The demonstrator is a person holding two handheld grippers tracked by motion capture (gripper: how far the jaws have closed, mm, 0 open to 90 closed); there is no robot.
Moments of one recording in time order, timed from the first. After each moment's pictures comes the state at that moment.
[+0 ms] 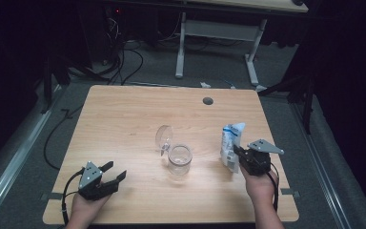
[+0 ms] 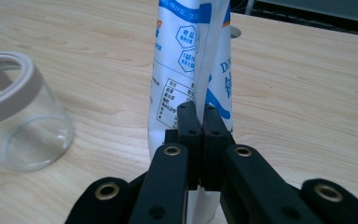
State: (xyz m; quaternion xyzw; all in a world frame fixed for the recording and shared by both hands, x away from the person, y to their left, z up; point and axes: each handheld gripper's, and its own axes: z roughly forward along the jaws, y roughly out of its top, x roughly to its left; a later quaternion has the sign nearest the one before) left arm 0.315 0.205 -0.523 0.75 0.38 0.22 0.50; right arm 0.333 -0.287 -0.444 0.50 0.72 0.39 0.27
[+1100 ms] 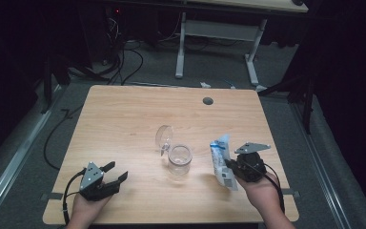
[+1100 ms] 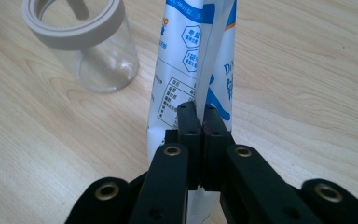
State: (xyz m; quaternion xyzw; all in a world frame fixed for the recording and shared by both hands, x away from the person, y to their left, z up) left arm 0.312 0.203 -0.522 0.75 0.37 0.22 0.50; right arm 0.317 -0.259 -0.419 0.46 0.82 0.29 0.17
